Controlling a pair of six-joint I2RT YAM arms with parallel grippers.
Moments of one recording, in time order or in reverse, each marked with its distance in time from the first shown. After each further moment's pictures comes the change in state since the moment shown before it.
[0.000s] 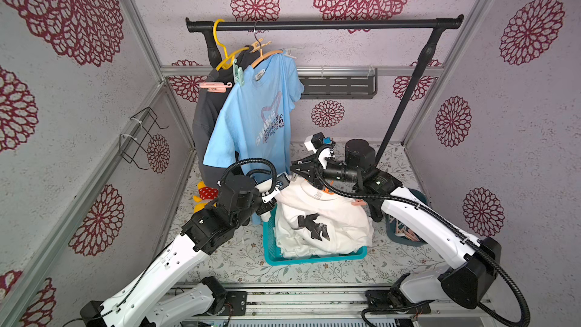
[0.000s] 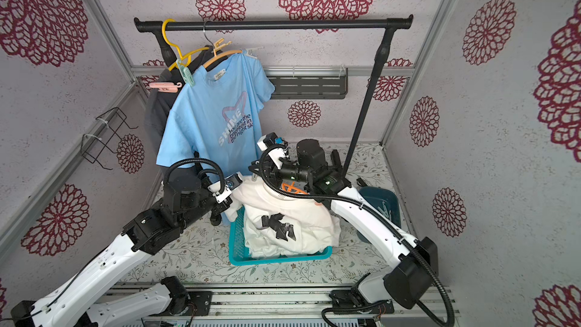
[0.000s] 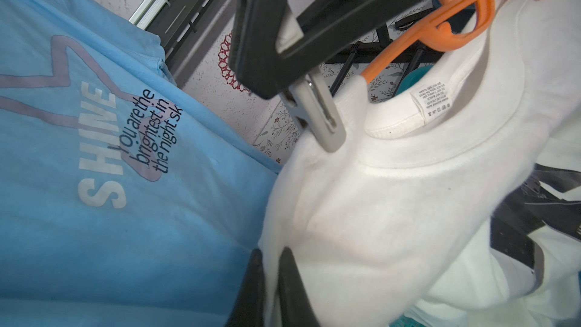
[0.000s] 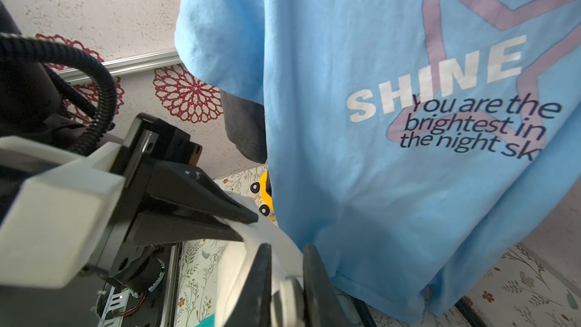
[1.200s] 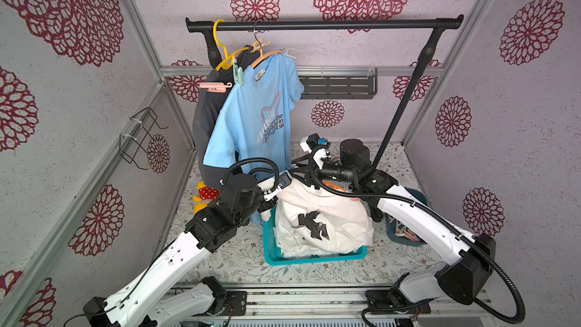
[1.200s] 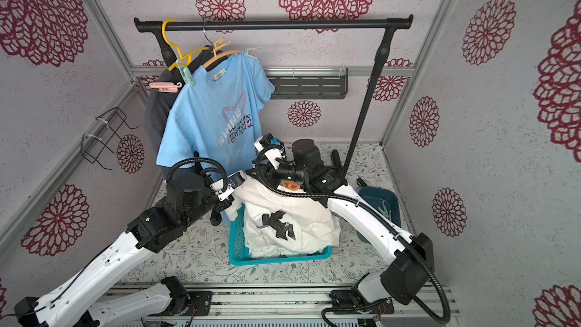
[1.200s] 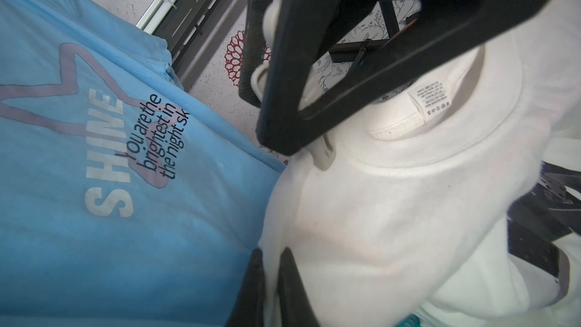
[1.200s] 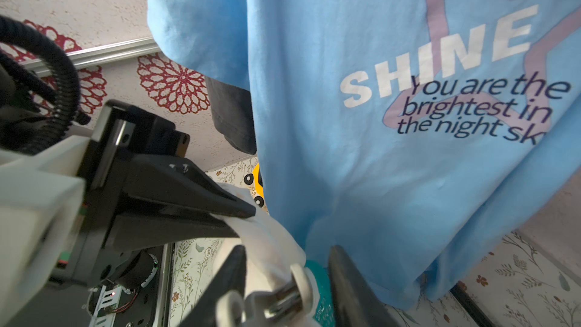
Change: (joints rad) left arm 0.000 0.023 -0.003 0.040 -0.025 0.027; right arm 0.010 0.023 0.020 -0.047 0.062 -0.016
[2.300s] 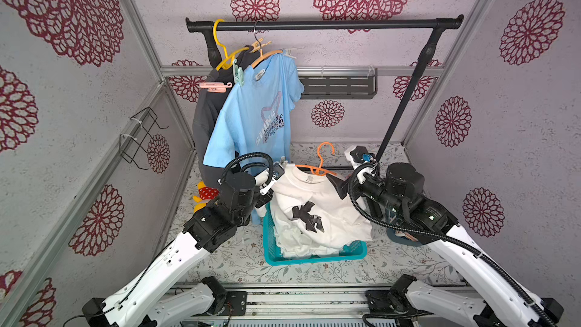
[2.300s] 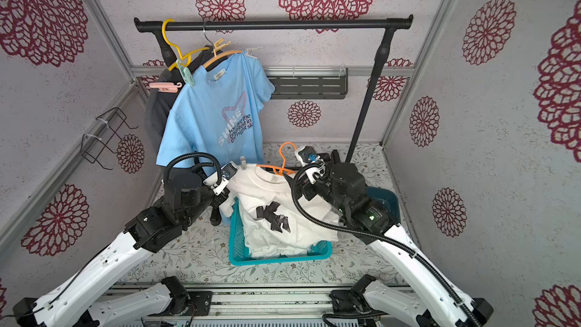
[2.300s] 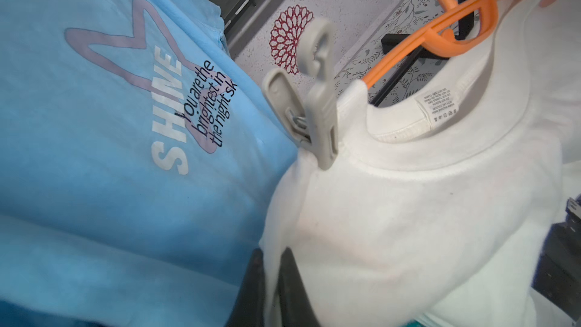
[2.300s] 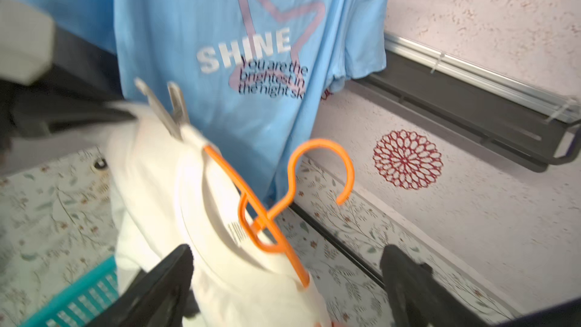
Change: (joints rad) left arm -0.002 -0.003 0.023 0.003 -0.192 -0.105; right arm -0.001 -0.449 -0.215 -0.237 0.597 -0.221
